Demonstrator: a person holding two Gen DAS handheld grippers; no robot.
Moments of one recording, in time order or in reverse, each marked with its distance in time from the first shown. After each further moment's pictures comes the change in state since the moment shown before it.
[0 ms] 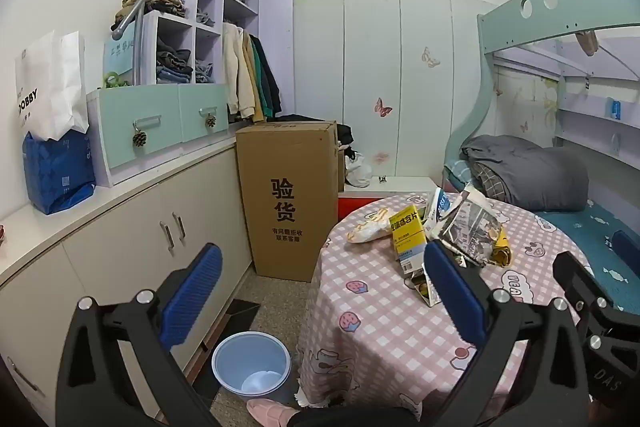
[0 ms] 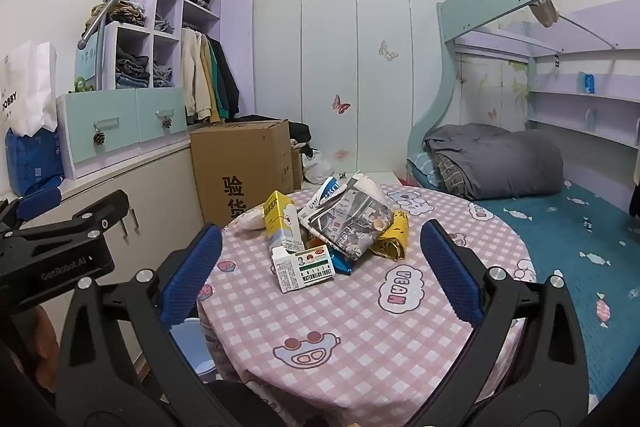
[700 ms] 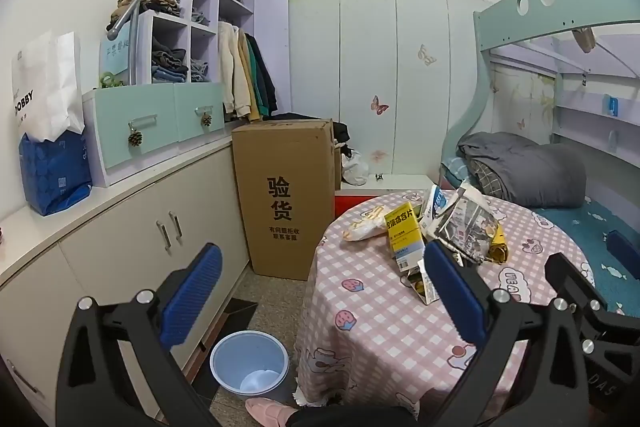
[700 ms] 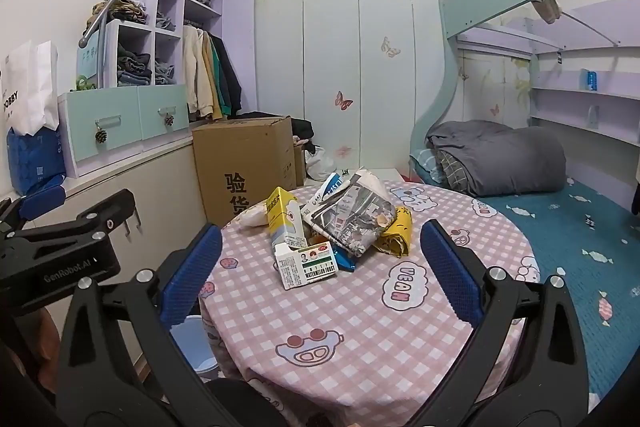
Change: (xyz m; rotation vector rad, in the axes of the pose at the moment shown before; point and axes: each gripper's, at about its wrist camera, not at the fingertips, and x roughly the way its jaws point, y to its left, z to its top) left arm 0.003 -0.007 -0.002 0.009 0.002 -0.006; right arm 0.004 0.002 -0.001 0.001 0.006 0.003
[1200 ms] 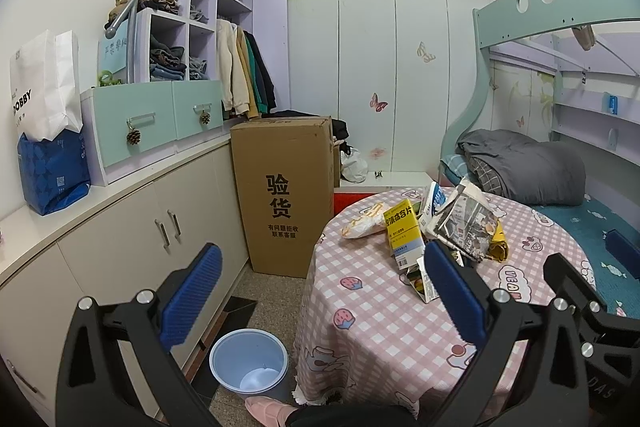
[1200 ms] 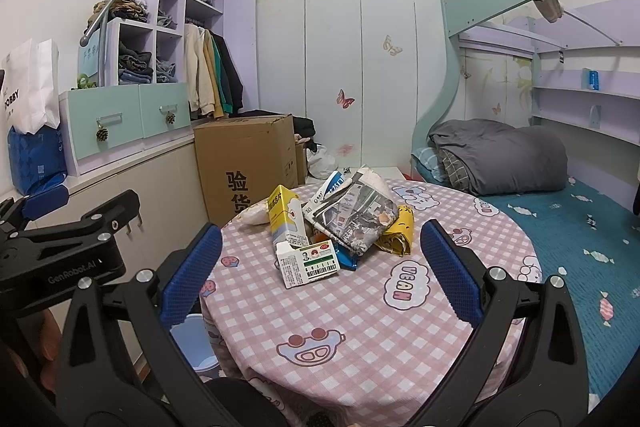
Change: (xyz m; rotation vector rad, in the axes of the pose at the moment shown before) left arm 0.002 0.000 -0.001 -0.001 0.006 -0.004; right arm 0.004 0.002 -0.004 0.000 0.006 0.002
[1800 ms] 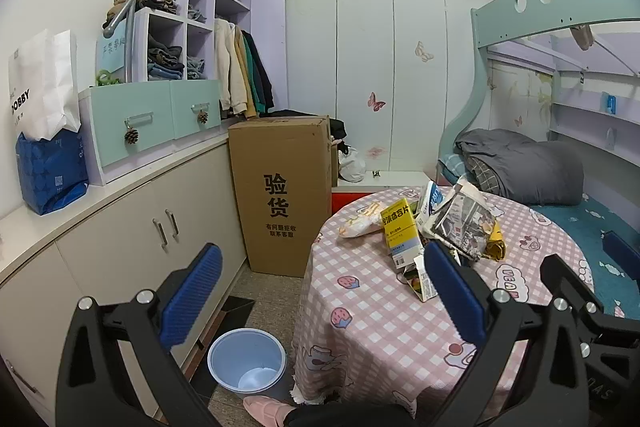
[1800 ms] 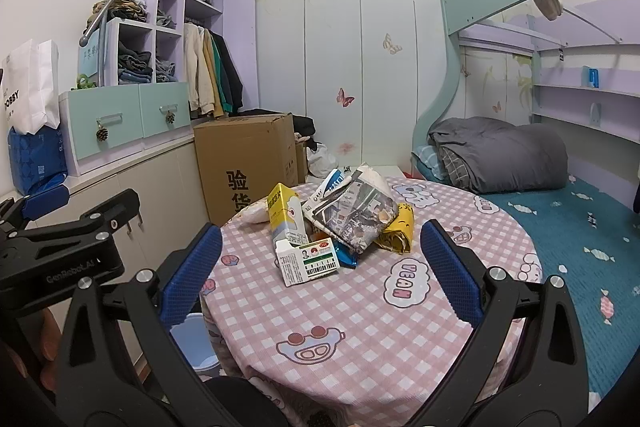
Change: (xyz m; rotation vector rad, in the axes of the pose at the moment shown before) left arm 0.002 -0.002 -0.001 0.003 0.004 -0.007; right arm -0.001 -0.001 0.002 0.001 0.005 -0.001
